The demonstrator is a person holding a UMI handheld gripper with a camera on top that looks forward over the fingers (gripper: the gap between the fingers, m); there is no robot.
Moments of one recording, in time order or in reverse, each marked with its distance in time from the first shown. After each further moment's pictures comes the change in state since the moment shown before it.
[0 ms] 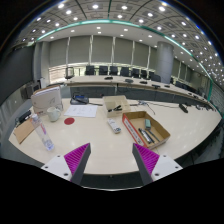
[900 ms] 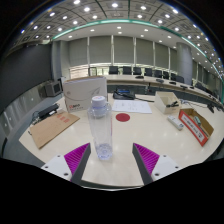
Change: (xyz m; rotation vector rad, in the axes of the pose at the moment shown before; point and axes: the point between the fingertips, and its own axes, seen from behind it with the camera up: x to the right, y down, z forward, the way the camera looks) arm -0.336 0.049 0.091 0.027 -0.218 -0.027
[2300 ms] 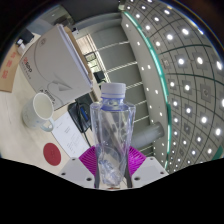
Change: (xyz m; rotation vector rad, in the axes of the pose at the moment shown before) arm 0.078 -0.251 0.203 0.121 0.661 -1.021
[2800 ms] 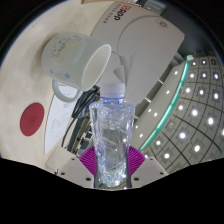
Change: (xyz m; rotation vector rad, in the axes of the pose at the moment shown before) arm -0.043 -0.040 0.063 0.101 0.187 -0.878
